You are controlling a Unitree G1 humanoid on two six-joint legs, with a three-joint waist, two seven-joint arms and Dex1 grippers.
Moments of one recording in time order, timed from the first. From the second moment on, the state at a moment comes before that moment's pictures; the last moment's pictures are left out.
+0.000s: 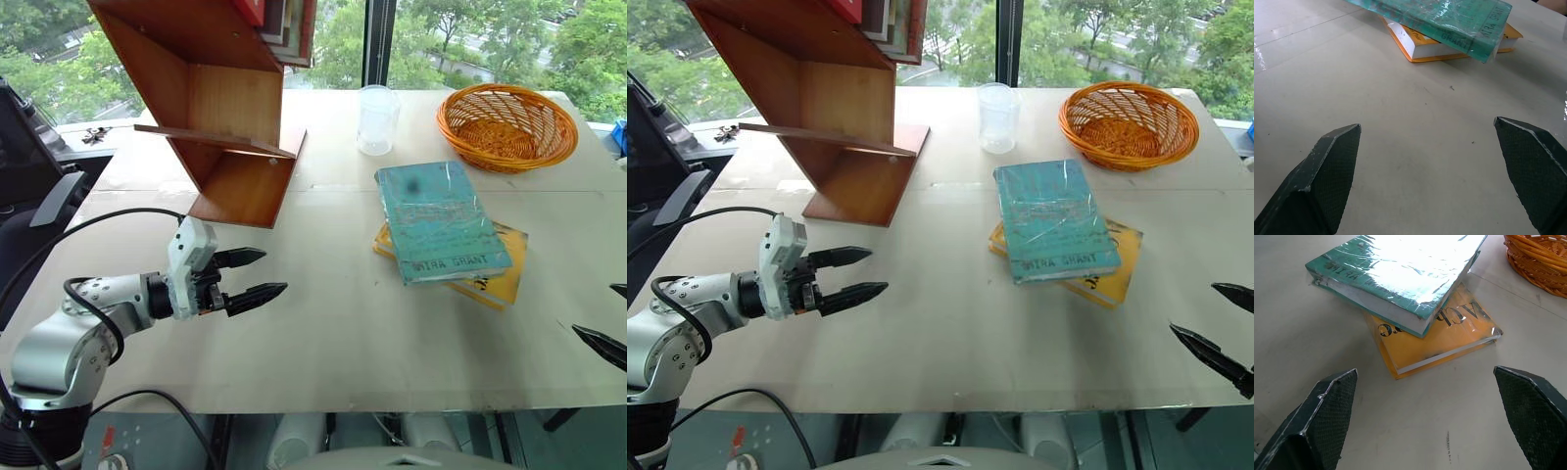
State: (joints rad) left arm -0.02 0.84 0.27 -0.39 -0.70 0.69 -1.00; right arm 0.56 -0.71 -0.93 -0.55 0.58 0.49 1.13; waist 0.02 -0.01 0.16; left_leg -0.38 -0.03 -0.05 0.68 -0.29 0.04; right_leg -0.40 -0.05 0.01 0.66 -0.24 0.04
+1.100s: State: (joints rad) left arm -0.07 0.82 0.24 -0.61 -0.86 0.70 -0.93; right arm -0.60 -0.71 0.08 0.14 0.27 0.72 0.62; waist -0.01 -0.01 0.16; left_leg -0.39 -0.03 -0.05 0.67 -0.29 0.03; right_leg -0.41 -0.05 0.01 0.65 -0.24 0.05
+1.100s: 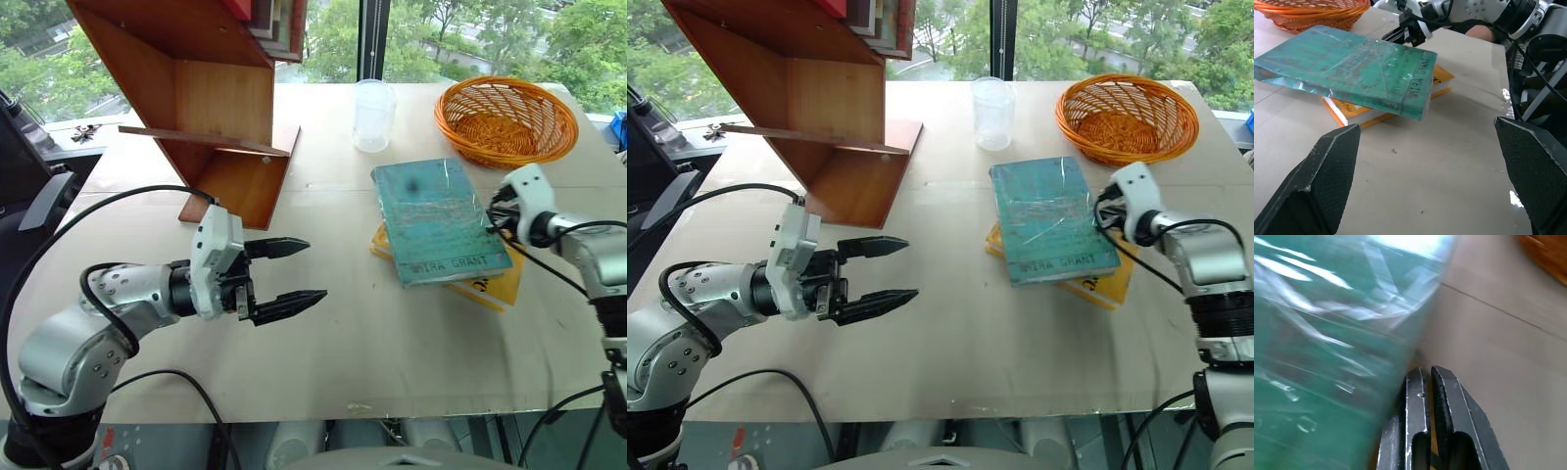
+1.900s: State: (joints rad) left arm -0.59 0.61 0.19 0.05 -1.16 1.39 -0.50; right arm 0.30 -0.71 -0.53 -0.66 0.61 0.38 0.95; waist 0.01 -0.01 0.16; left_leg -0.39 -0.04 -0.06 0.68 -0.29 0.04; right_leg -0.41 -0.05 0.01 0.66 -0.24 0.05
